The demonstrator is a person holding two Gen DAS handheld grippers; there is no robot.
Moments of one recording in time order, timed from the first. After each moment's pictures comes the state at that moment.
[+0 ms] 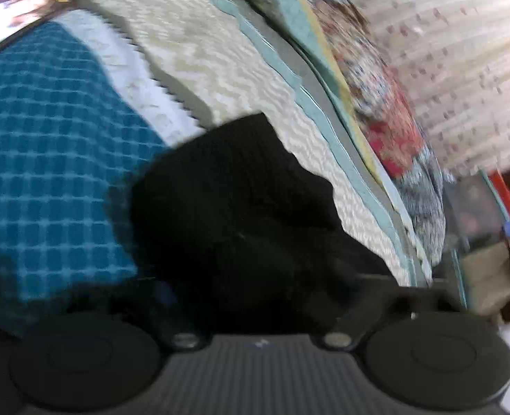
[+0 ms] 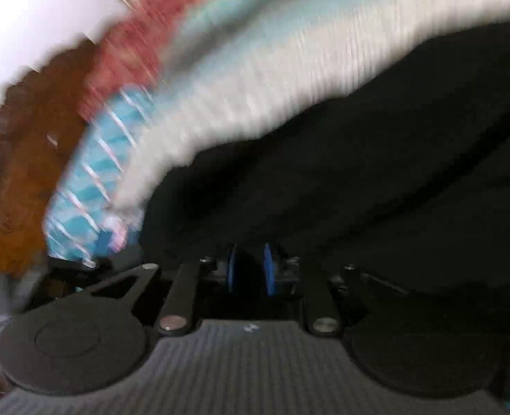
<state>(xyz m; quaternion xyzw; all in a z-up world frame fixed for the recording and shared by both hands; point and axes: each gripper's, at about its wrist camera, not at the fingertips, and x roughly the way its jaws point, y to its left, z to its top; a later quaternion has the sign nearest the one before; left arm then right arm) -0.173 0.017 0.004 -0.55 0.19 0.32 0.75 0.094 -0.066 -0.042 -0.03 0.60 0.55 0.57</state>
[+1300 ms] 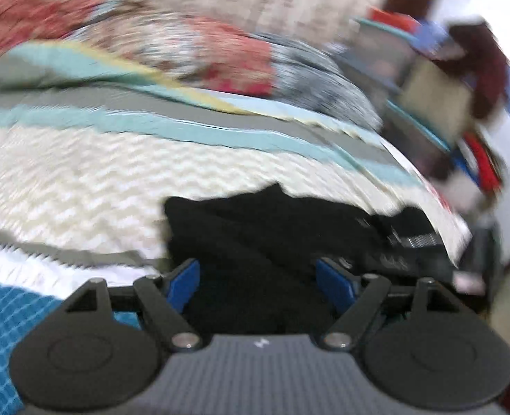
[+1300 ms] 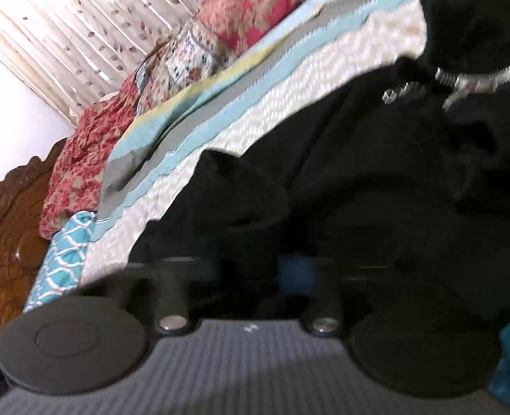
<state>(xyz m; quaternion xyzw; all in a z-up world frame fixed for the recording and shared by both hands) -0.048 -0.062 0.095 -0.27 0.30 0.20 0.89 0.187 -0.216 -0.003 0.12 0.51 0.46 0.72</state>
